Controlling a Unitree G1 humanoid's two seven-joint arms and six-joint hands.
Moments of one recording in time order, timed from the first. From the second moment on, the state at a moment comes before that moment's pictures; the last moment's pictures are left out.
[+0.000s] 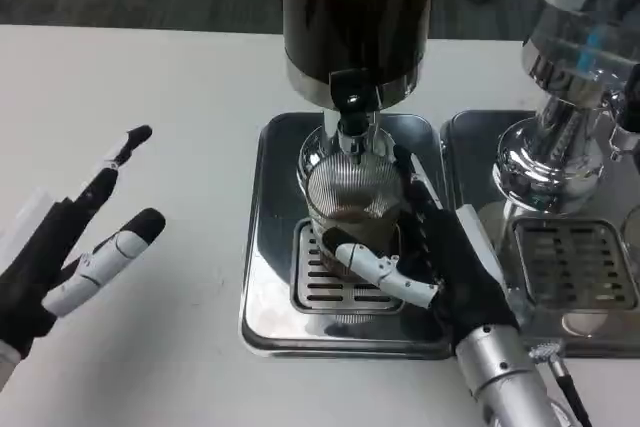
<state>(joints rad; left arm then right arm) -0.03 0.53 0.13 0.56 0.09 -0.78 -0.27 -0.03 0.01 0.22 0.22 -0.21 -0.14 -0.04</state>
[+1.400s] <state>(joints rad) 0.01 0.50 0.13 0.57 0.07 -0.78 -0.26 -0.11 0.03 0.21 0.30 -0.15 -0.13 0.01</state>
